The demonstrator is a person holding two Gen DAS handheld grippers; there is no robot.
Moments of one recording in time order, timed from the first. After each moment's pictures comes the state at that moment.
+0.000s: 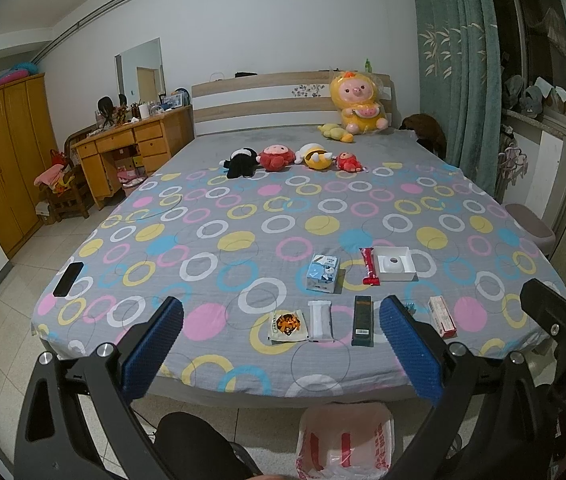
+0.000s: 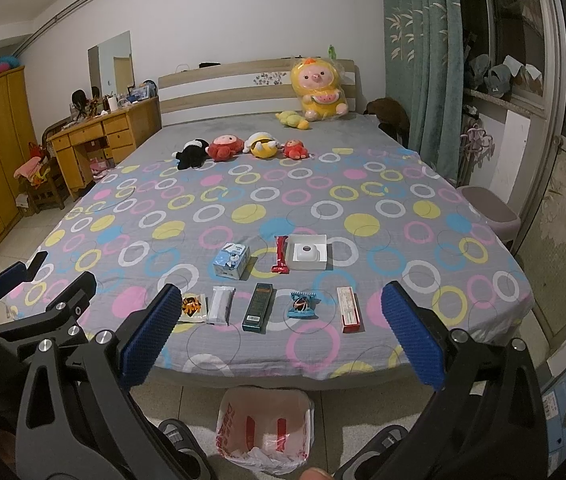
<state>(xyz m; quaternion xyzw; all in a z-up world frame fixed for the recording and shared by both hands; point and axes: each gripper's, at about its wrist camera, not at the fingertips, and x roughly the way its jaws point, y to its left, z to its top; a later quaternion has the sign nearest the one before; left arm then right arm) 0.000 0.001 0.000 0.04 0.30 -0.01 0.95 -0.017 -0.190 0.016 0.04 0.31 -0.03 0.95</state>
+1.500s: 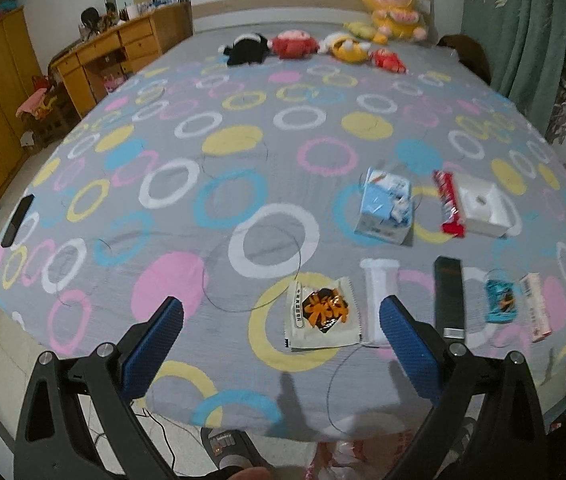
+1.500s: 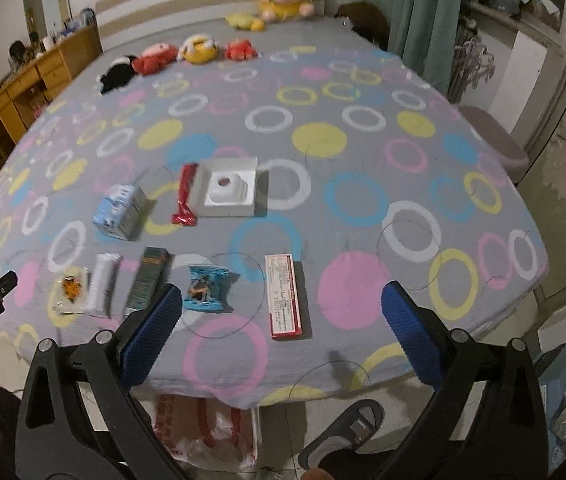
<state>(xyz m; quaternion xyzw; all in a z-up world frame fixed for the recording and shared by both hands) 0.206 0.039 -0.183 0.02 0.47 0.02 0.88 0.162 -0.315 -0.137 0.05 0.47 -0.08 0.88</state>
